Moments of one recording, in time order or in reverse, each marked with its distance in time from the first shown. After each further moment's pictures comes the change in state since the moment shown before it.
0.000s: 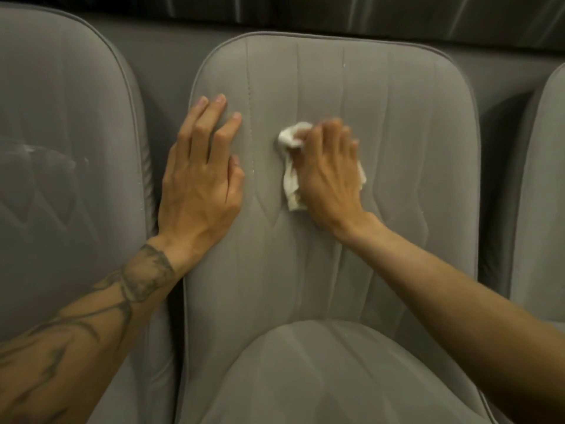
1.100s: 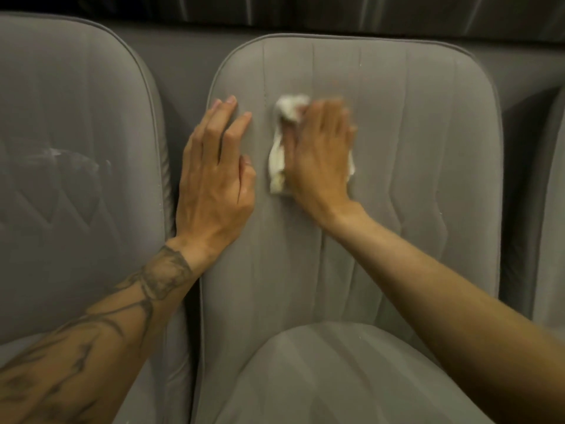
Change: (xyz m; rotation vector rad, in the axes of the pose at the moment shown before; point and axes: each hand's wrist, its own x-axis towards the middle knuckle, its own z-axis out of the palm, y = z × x) left_hand 0.000 -0.003 -0.002 -0.105 0.040 -0.021; right_hand 0.031 -0.047 0.004 0.035 0.059 0.226
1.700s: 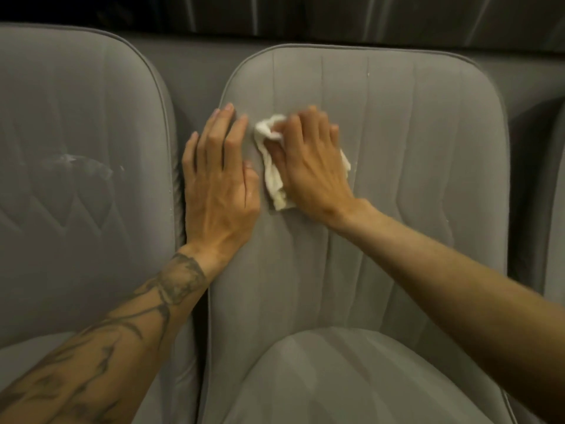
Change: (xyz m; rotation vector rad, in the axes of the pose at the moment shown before) left_hand -0.003 0.002 -0.001 0.095 0.060 -0.094; right_hand 0.007 -0.006 -0.009 0.146 -0.141 -0.295
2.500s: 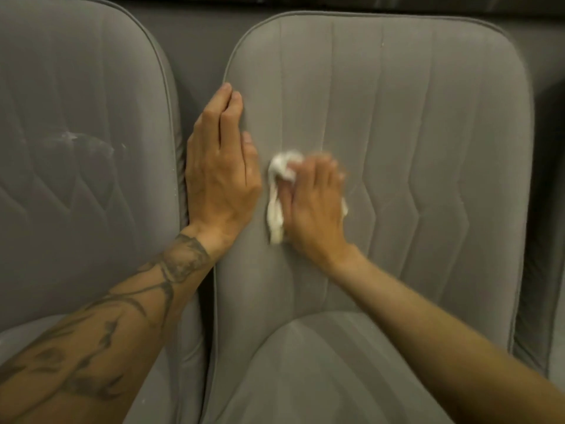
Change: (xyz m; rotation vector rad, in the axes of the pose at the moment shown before) left_hand 0.001 -0.002 0.003 -0.063 0.092 -0.033; right_hand -0.090 -0.021 0.035 0.013 0.089 0.200
